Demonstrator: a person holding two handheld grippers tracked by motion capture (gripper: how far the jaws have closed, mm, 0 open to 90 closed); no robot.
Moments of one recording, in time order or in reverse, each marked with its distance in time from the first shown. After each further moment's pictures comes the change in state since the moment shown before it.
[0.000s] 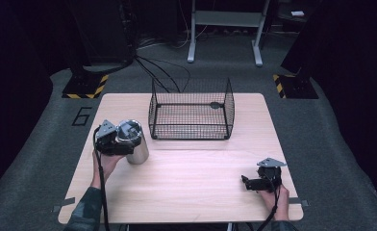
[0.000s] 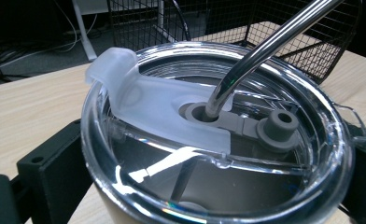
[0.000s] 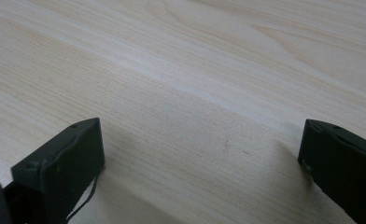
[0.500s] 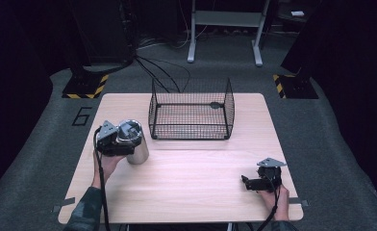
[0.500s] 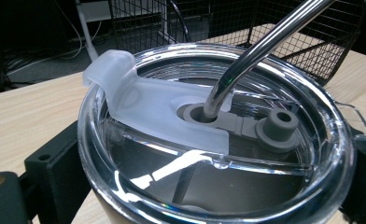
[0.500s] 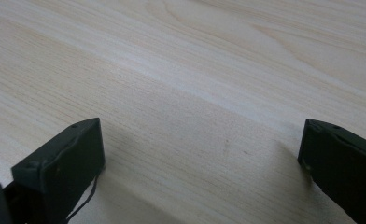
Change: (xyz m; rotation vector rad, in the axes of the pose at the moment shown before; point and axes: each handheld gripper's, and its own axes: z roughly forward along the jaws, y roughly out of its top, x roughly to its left) left arm -0.002 -0.002 0.000 -0.019 0.011 0.015; right arm 0.000 0.000 0.000 -0.001 0.001 0.000
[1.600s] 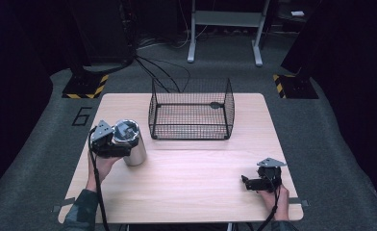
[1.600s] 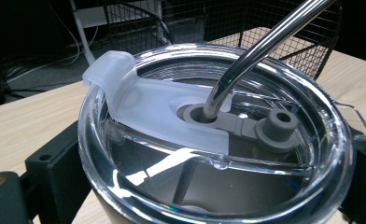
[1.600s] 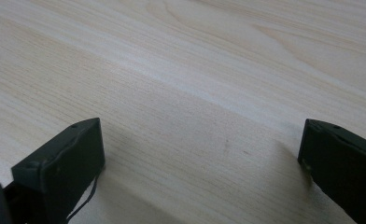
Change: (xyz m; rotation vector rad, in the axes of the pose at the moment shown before) left arm -0.006 0.013 -0.022 0.001 -0.016 0.040; right arm 0.000 0.000 0.000 -0.001 0.001 0.000
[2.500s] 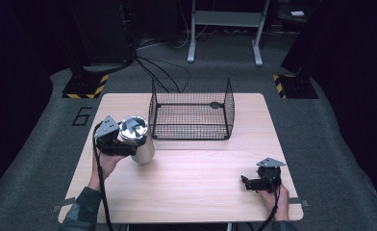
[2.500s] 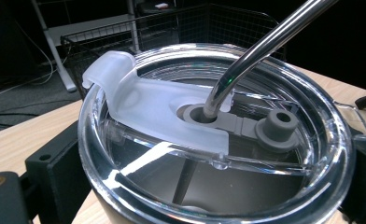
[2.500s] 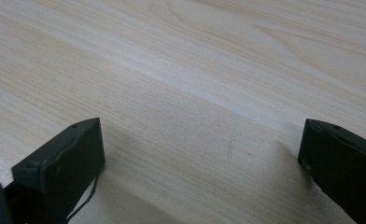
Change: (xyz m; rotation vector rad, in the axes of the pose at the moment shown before) left arm -0.026 0.034 -0.004 -0.033 -0.098 0.054; right arm 0.001 0.001 0.000 0.009 0.007 -0.003
